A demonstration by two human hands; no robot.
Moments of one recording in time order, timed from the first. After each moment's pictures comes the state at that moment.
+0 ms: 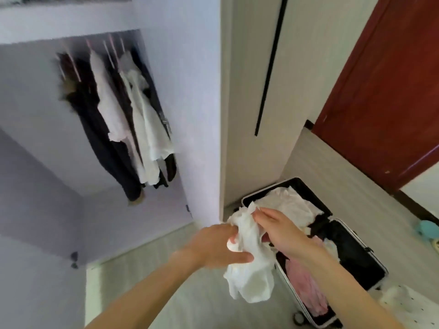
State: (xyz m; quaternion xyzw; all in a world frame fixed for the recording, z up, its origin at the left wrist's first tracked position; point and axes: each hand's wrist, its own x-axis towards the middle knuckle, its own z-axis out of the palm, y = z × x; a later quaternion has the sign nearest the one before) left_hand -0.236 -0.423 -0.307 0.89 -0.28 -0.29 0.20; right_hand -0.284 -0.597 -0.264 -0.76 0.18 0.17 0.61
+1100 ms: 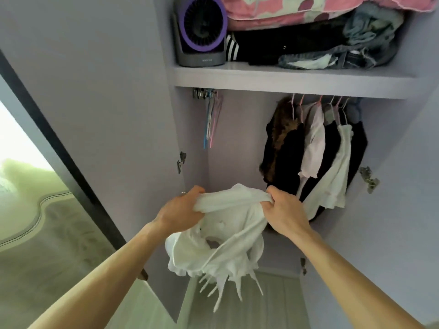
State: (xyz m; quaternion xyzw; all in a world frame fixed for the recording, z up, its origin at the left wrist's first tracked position) left_hand -0.236 0.128 -0.227 0.96 0.13 -0.05 0.24; right_hand -0.151 -0.124 -0.224 -0.94 -0.19 -0.01 0.29
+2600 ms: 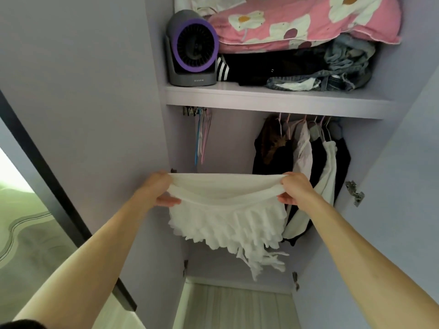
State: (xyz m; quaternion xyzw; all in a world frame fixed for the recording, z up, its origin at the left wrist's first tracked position) left_hand -0.162 0.191 -0.172 0.72 0.35 0.02 0.59; right_hand -0.062 -0.122 -0.164 -0.80 0.11 0.10 0.58
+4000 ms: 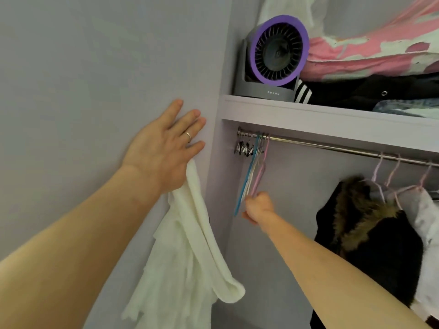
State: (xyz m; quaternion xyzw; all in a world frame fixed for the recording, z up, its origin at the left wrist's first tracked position) left_hand -0.104 0.272 -0.179 0.79 0.21 0.10 -0.57; right_hand 0.123 0.165 -0.294 -0.83 -0.14 0.04 0.53
